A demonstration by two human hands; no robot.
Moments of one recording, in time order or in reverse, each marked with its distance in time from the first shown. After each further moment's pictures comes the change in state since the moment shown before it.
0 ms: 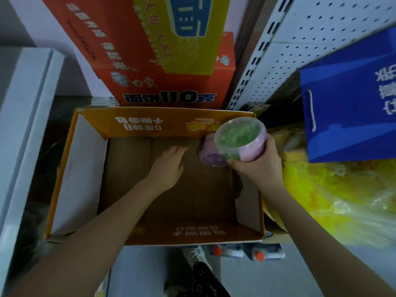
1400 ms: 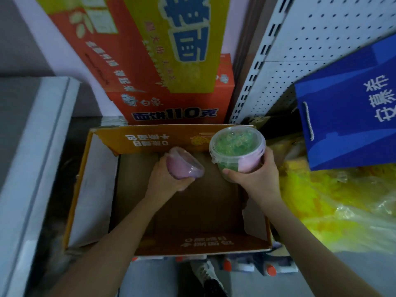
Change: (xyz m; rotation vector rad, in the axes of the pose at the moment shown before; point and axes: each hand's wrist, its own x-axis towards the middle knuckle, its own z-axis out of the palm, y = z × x) left_hand -0.007 -0.023 0.006 -0.481 0.221 -0.175; right_hand -0.021 -0.029 0.000 0.135 0.008 0.037
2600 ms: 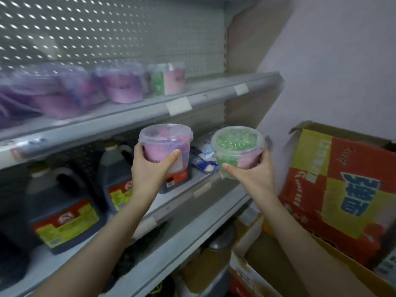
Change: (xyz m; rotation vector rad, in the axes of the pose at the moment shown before) left_hand -0.532 0.127 -0.381 -0.376 1.468 0.134; right_hand -0.352 -0.387 0.014 0.519 -0.594 -0.725
